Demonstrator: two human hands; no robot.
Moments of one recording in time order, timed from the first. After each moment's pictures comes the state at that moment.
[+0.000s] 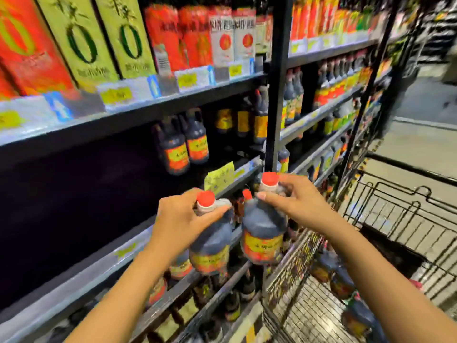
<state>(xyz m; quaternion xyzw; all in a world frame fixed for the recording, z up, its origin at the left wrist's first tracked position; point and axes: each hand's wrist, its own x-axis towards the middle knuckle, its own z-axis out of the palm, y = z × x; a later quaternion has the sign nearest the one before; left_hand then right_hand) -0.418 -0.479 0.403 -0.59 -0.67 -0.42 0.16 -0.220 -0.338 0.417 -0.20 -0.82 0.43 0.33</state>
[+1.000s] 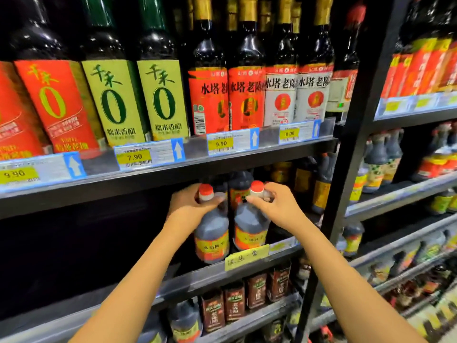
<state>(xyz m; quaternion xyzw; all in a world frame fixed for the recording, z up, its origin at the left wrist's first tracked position) -0.527 -0.351 0.449 -0.31 -0.84 -0.43 0.12 -0.410 -0.169 0.440 -0.07 -0.85 0.40 0.33</state>
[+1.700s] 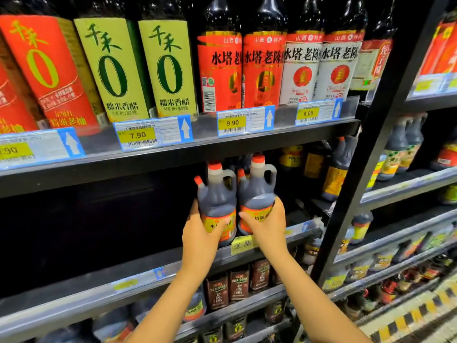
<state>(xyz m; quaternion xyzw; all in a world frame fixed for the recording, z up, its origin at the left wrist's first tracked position) -0.485 -0.364 0.363 -0.24 -0.78 -0.57 0.09 -0.437 -0.216 0.344 -0.28 -0.73 0.51 0.36</state>
